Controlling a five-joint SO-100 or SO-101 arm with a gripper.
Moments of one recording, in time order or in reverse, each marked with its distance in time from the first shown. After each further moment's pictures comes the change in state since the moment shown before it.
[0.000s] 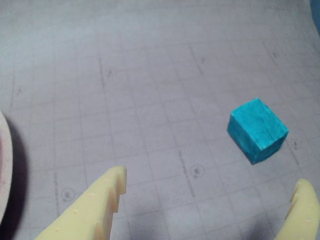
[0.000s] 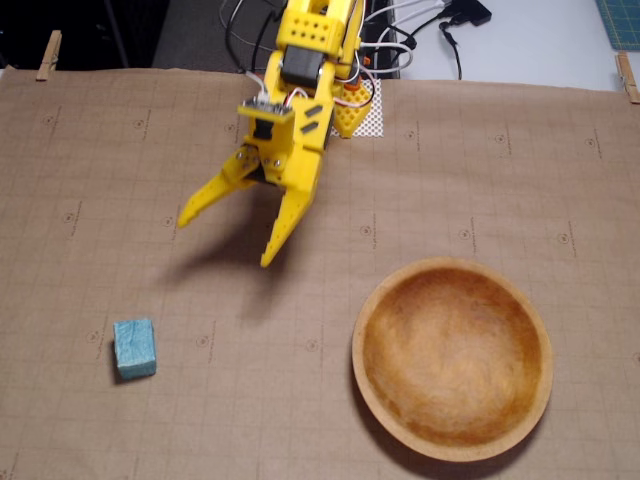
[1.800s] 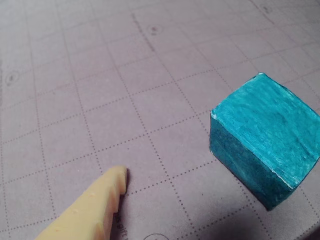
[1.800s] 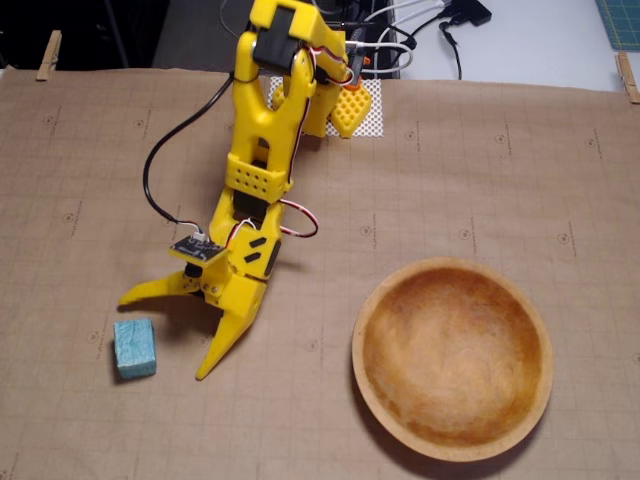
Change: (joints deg) arm 6.9 -79.3 -40.2 -41.7 4.7
